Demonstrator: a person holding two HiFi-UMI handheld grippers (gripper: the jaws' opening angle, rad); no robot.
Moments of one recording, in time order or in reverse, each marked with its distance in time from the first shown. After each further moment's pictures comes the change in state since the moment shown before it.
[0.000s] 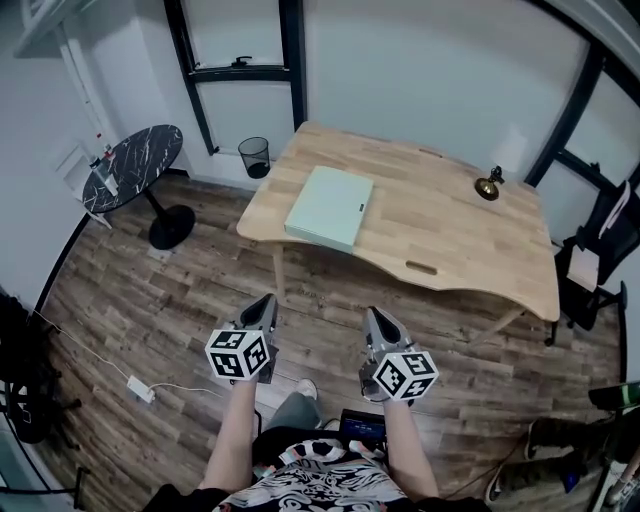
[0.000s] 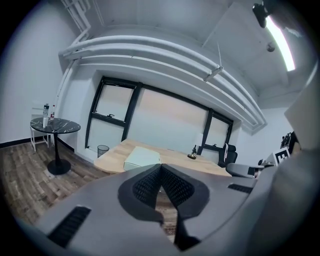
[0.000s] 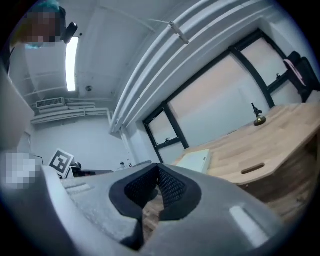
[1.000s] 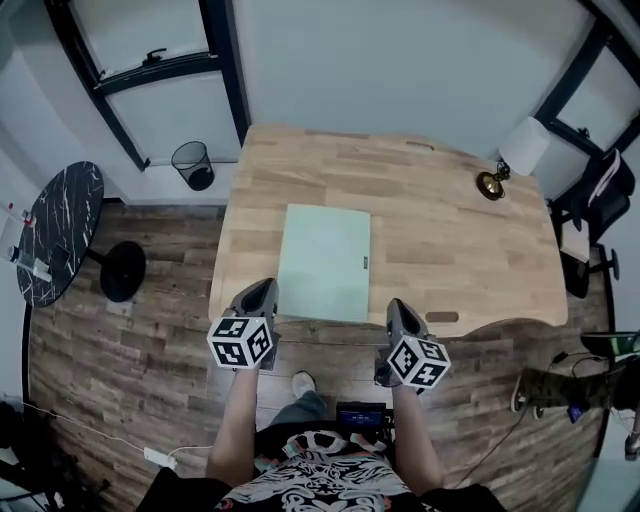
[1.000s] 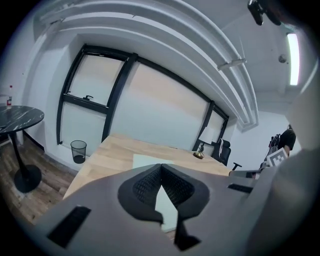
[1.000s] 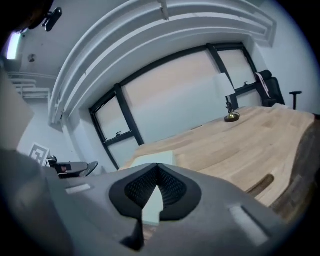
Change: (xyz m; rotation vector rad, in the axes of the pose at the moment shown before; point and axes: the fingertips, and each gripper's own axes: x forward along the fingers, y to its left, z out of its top) left arm 0.330 0.141 0.087 0.029 0.139 -0.208; right arm 0.236 -0.200 0.024 0.095 0.066 -0.540
